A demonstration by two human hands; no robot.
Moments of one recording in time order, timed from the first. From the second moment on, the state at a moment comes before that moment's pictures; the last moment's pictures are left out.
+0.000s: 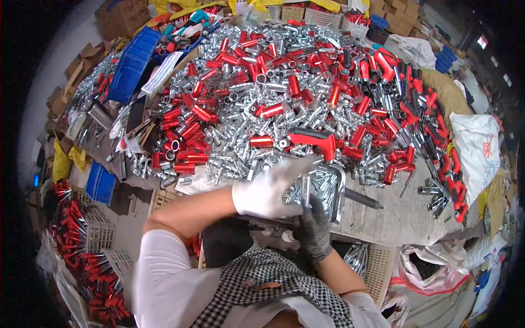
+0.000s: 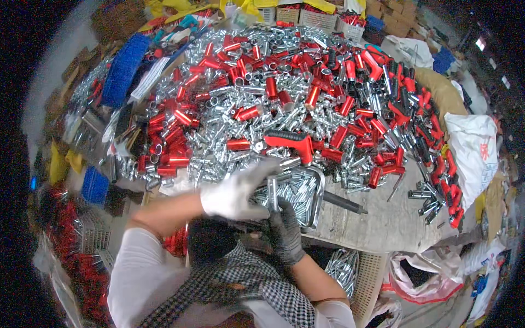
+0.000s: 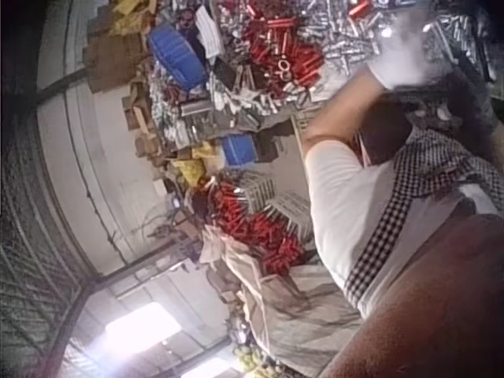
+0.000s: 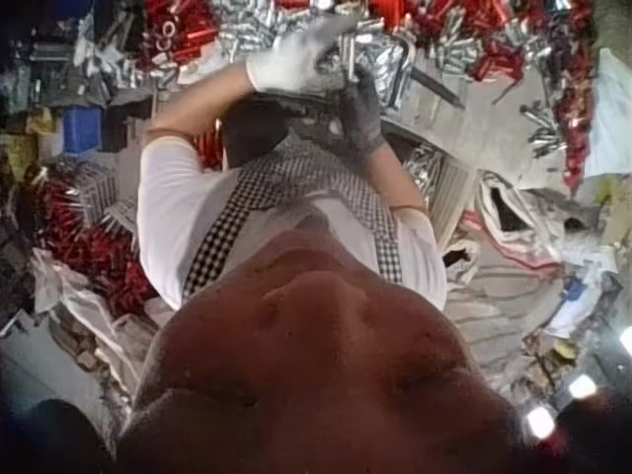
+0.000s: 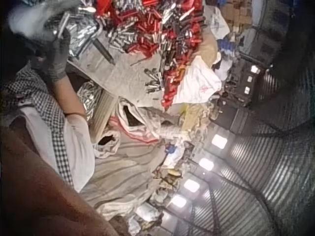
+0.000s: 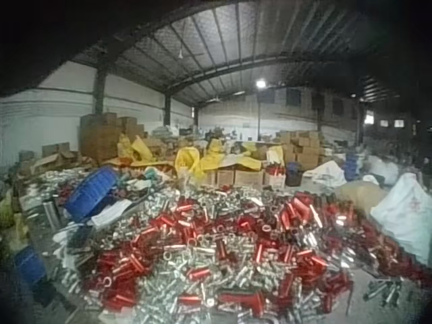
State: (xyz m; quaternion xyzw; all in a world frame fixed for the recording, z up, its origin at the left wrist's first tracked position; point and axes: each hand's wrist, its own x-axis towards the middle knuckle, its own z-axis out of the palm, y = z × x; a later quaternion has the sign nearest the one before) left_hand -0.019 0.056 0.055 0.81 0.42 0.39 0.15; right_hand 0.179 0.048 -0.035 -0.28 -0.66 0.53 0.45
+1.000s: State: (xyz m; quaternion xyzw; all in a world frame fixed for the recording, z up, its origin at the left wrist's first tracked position) left_hand -0.108 0.064 -0.007 0.57 0.64 0.49 -0.16; right_hand 0.186 0.017 -0.029 -0.37 -0.59 0.60 0.39
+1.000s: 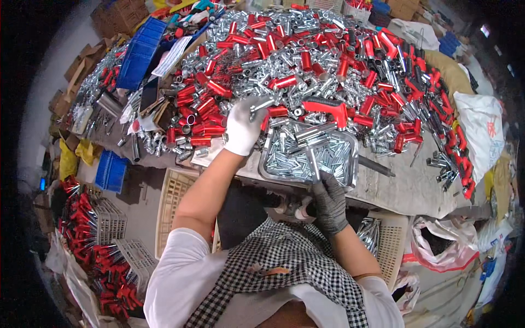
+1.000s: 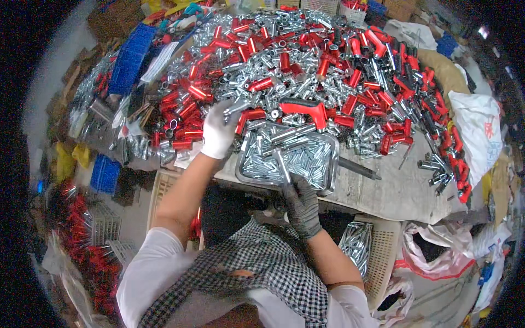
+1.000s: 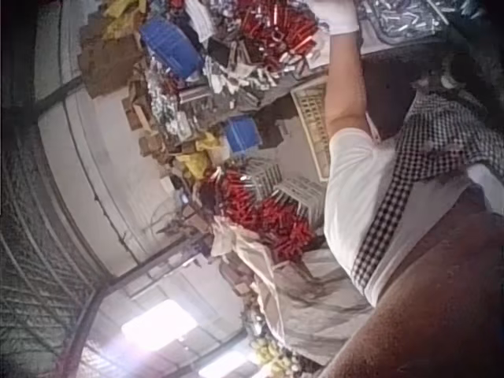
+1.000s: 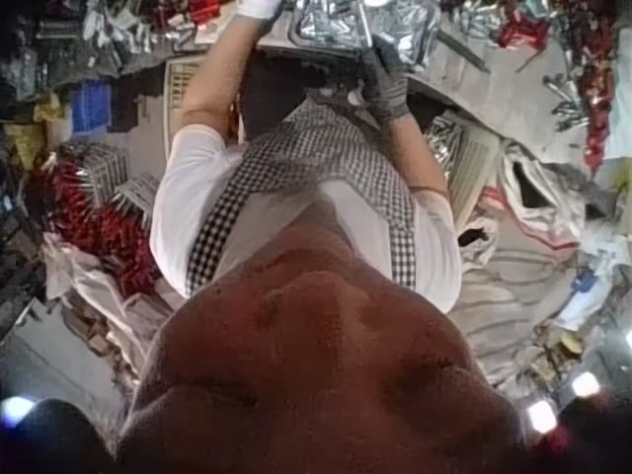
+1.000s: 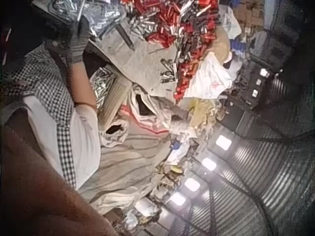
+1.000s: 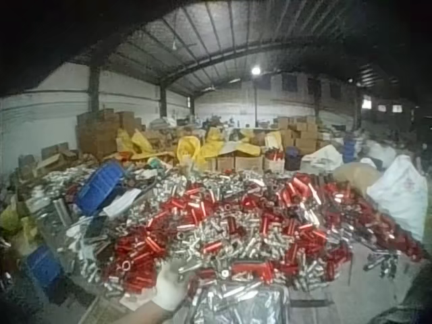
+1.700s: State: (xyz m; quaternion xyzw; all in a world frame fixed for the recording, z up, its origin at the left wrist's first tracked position) left_hand -0.012 -0.047 0.058 0.76 0.40 0.42 0.31; right_hand 0.181 -0.002 -0.013 -0.16 -0.63 0.70 0.30
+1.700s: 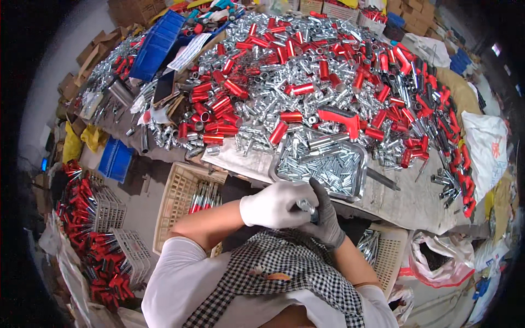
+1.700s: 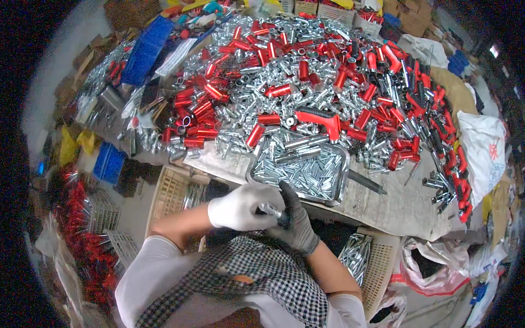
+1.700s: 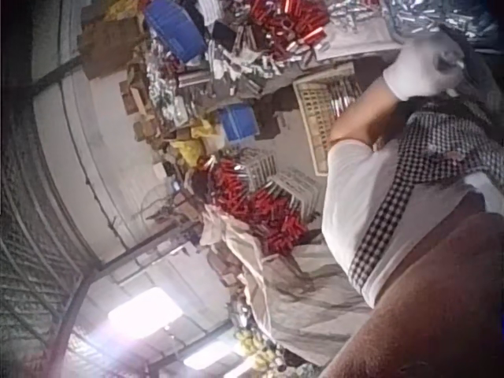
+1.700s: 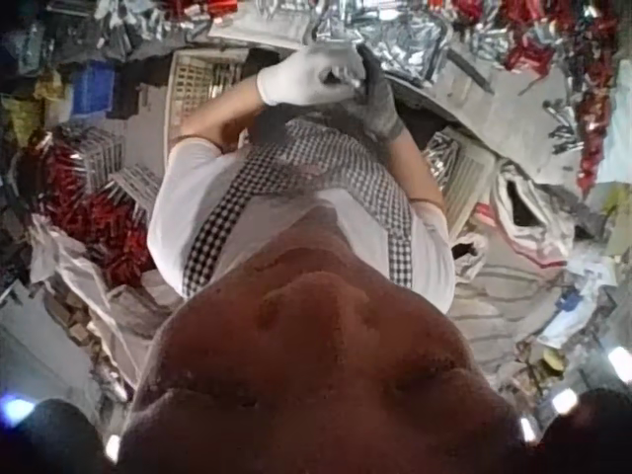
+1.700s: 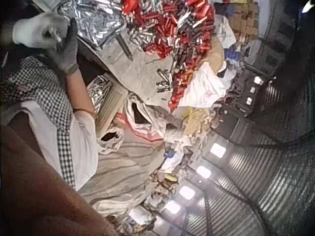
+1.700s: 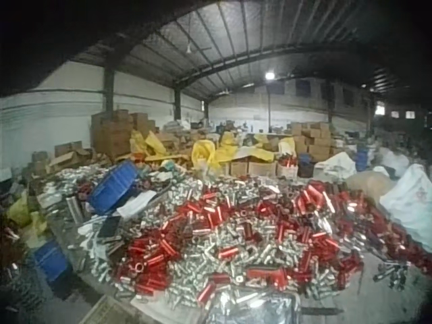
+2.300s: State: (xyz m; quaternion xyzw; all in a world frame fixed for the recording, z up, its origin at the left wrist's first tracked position) left_hand -0.193 0.110 0.036 0.73 0.63 0.11 -0.24; right_hand 0.225 0.039 -0.006 -0.35 -0.53 0.72 0.28
